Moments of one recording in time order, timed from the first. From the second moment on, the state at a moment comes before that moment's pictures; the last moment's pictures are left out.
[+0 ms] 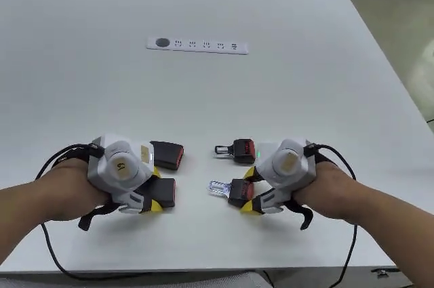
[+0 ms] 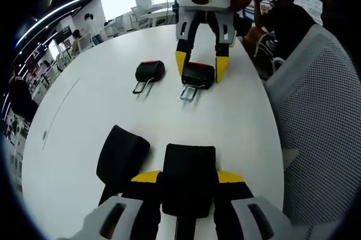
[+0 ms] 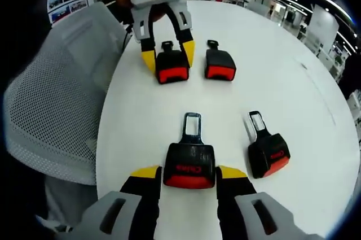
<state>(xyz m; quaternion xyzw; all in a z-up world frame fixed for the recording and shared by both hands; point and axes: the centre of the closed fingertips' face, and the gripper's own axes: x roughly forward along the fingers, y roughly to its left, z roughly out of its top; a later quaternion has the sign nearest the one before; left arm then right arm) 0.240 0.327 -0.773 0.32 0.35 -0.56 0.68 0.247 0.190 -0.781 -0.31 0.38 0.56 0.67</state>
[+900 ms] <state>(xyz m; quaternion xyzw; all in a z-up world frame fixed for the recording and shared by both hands) 0.243 0.328 -0.778 0.32 0.35 -0.56 0.67 0.237 0.214 -0.783 -0.34 0.37 0.59 0.64</state>
